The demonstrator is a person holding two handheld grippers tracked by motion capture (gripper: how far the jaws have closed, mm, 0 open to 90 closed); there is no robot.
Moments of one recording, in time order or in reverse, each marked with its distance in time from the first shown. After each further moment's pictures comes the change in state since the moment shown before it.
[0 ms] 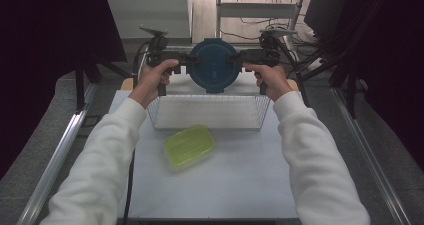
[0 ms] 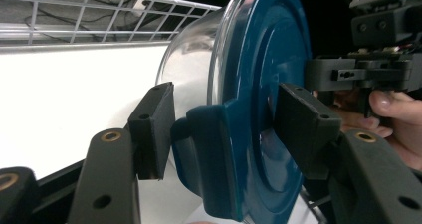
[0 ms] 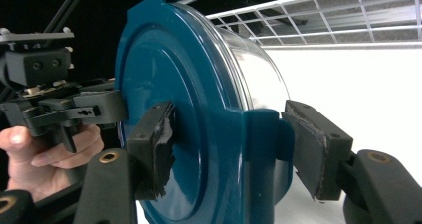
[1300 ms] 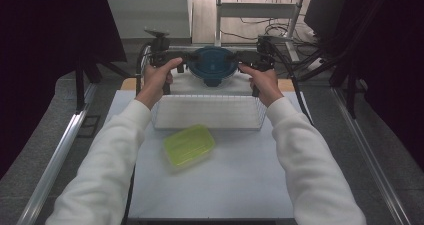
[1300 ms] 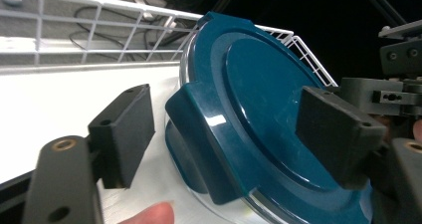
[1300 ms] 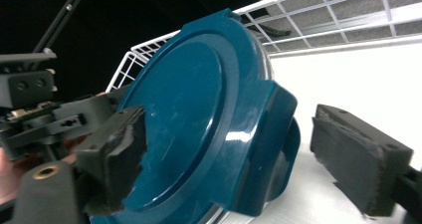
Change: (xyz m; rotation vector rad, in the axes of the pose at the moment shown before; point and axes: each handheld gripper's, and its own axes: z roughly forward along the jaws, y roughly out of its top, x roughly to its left) left arm 0.006 0.000 0.013 -0.082 0.140 0.011; right arm -0.010 -0.008 0.018 -0.081 -0.069 0.053
